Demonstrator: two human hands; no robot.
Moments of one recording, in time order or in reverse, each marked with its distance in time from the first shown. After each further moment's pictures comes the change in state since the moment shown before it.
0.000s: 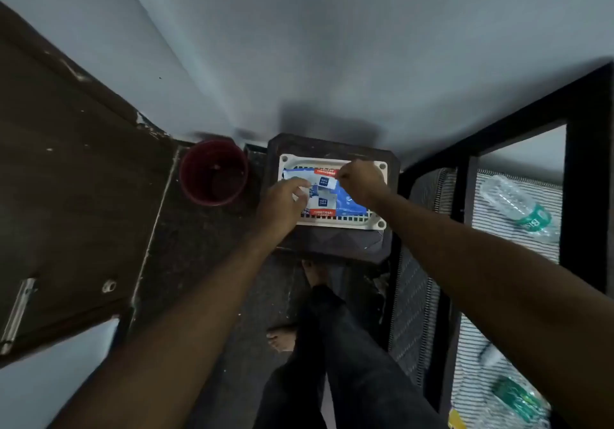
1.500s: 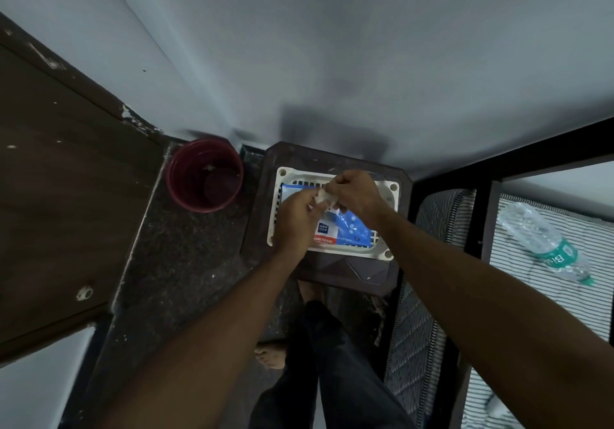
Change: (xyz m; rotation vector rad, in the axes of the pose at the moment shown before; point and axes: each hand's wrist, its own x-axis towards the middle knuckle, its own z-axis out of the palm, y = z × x) left_hand 0.055 -0.010 0.060 -0.157 0.114 -0.077; right_hand 0.050 0.010 0.023 0.620 -0.087 0.211
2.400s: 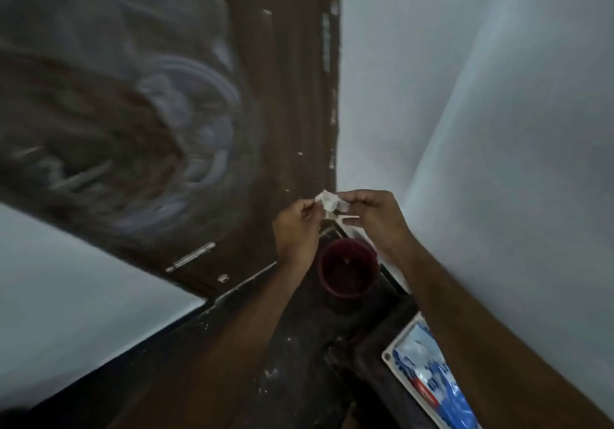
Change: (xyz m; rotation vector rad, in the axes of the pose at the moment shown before) left_hand -0.118 0.064 -0.347 -0.493 0.963 -0.154; right_hand -0.162 -0.329 0.163 0.121 -0.644 -0.625
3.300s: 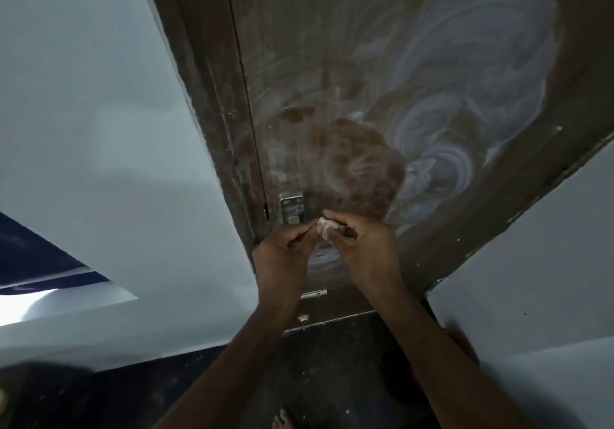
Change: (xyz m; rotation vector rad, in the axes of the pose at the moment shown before) left_hand 0.116 -0.013 -0.390 -0.072 0.348 0.142; right_hand 0.077 -0.080 0.422 -0.547 -0.178 -0.445
